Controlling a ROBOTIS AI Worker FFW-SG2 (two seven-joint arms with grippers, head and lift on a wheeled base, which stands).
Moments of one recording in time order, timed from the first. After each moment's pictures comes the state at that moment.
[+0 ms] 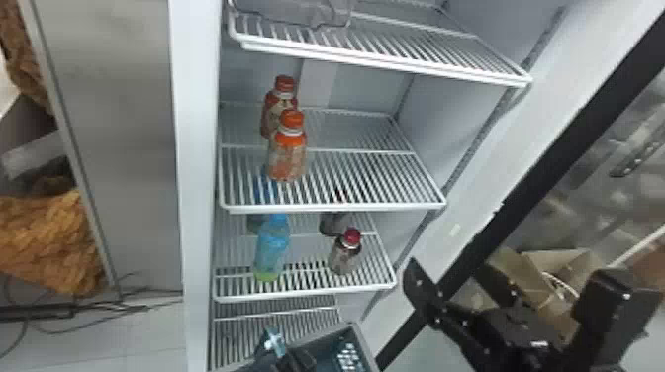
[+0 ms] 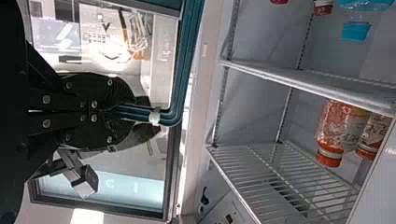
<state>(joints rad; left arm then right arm) 0.36 0.30 -0.43 -1.75 1.65 0.67 -0.54 0.90 0.00 -0.33 -2.75 -0.34 0.57 0.11</state>
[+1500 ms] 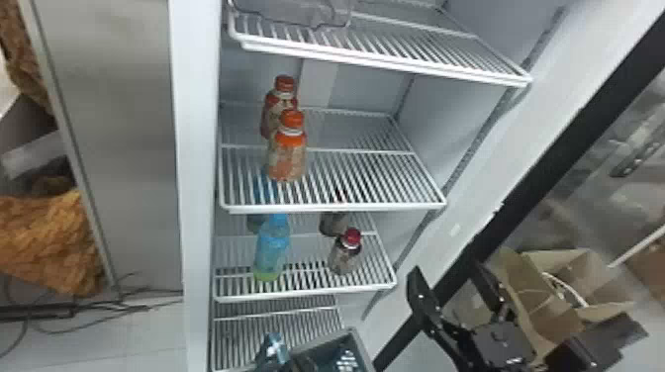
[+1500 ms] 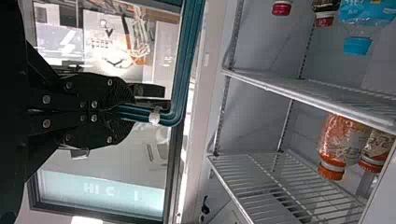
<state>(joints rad) 0.35 0.30 -0.45 -1.72 1.64 0.67 -0.54 0.79 0.00 -0.32 -2.20 -0.25 -0.11 0.33</state>
